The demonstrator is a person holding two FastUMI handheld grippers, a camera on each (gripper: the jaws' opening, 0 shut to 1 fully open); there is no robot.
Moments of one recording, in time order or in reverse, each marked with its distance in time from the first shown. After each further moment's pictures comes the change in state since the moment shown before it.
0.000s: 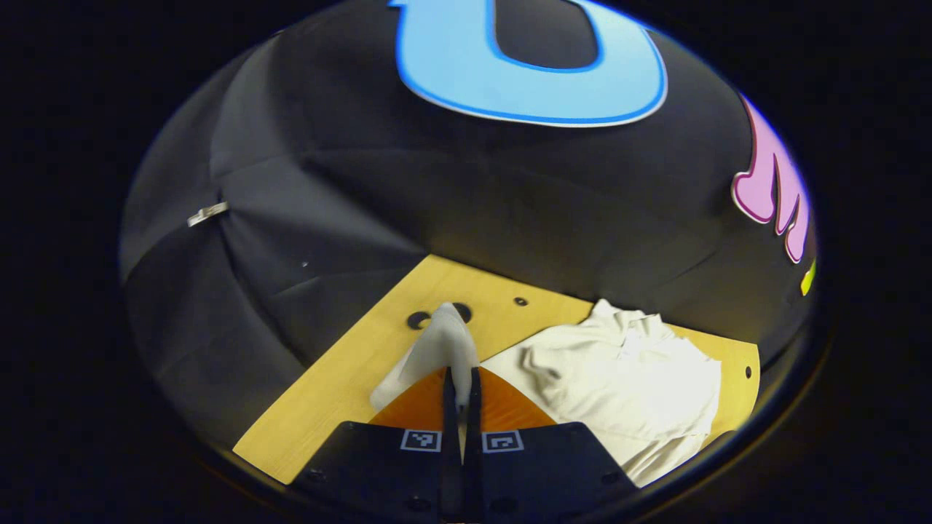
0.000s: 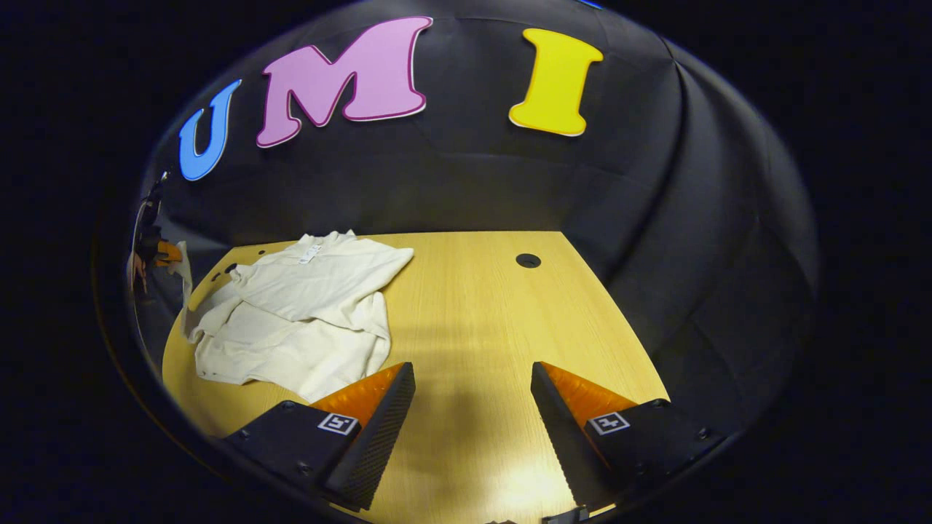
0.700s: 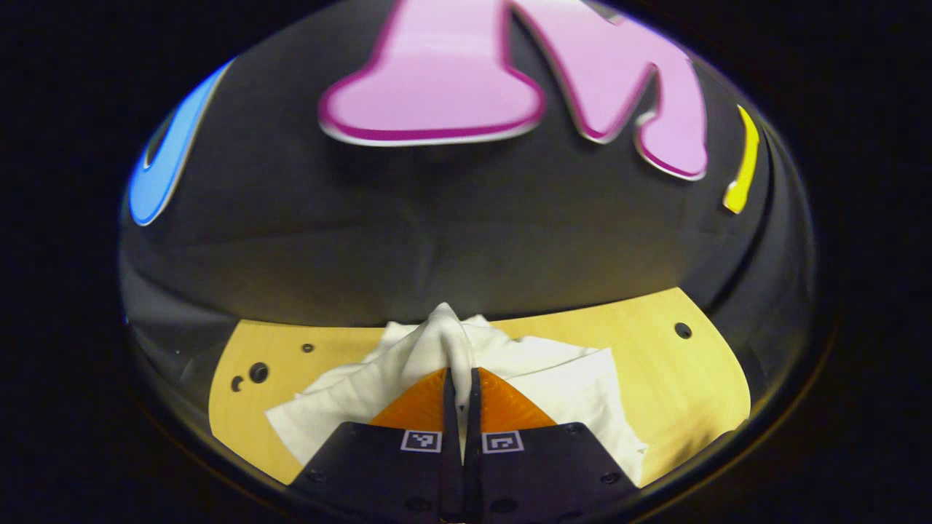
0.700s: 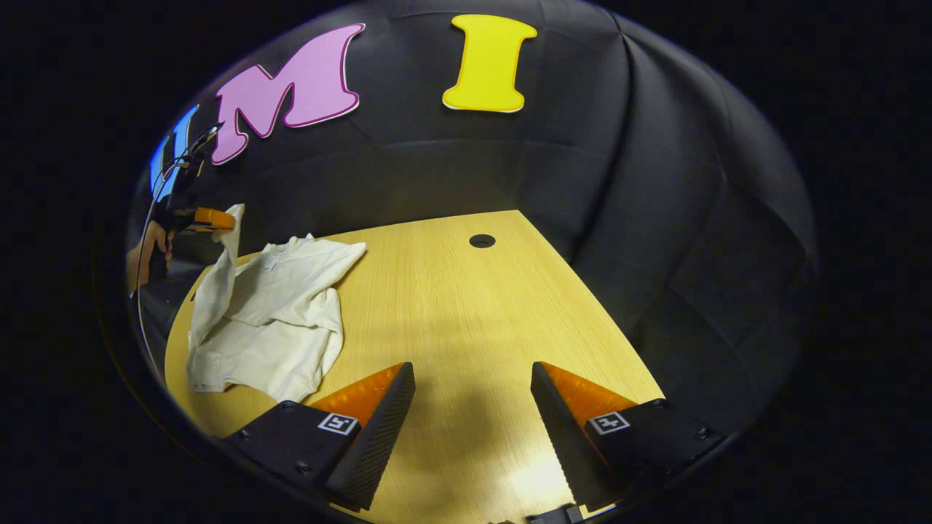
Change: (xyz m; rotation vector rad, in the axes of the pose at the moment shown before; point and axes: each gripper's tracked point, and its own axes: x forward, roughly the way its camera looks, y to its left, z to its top) left arm 0.011 -0.321 -0.028 0.370 -0.003 -0.408; right arm 0.005 -0.060 -0.020 0.099 0.026 -0.077
